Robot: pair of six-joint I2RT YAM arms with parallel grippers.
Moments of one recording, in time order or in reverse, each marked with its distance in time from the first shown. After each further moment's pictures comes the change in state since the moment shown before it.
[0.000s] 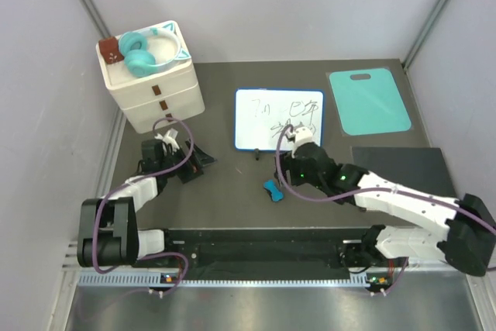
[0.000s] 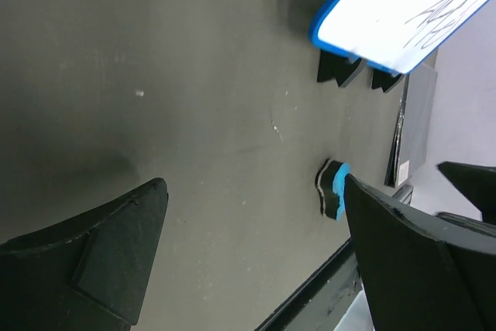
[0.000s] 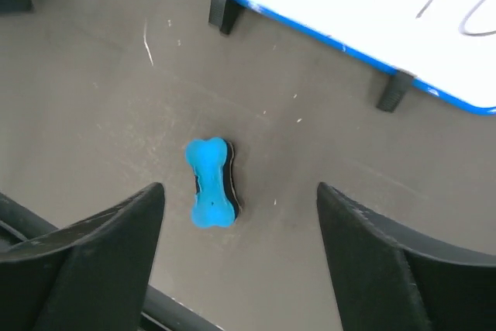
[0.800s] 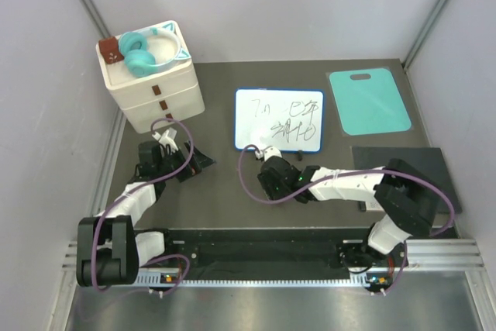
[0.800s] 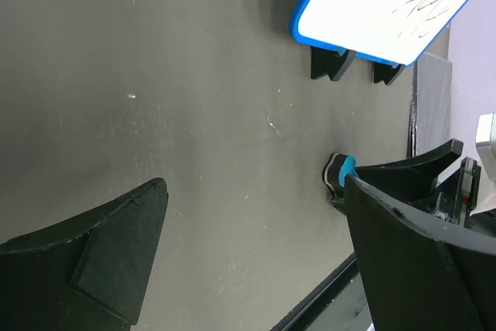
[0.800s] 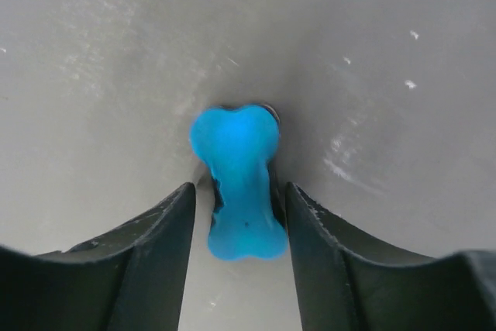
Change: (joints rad) left arm 0.000 -0.126 -0.040 -0.034 -0.017 0.084; right arm 0.114 0.457 0.067 0.056 -0.035 0.008
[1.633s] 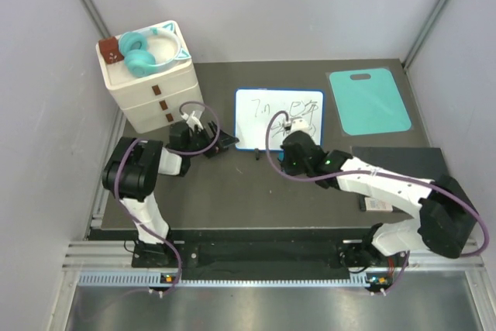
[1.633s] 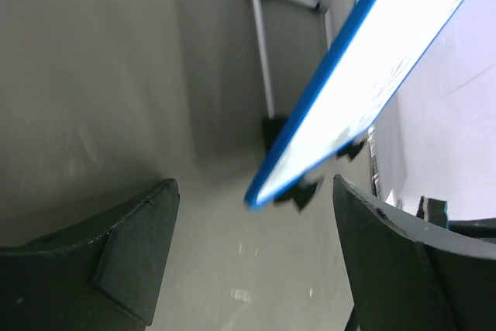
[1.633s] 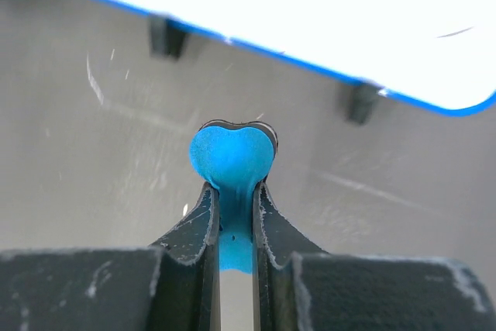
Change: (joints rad) left arm -0.200 0.662 0.212 0.682 -0.005 -0.246; right arm -0.143 -0.223 0.067 -0.103 0.095 0.064
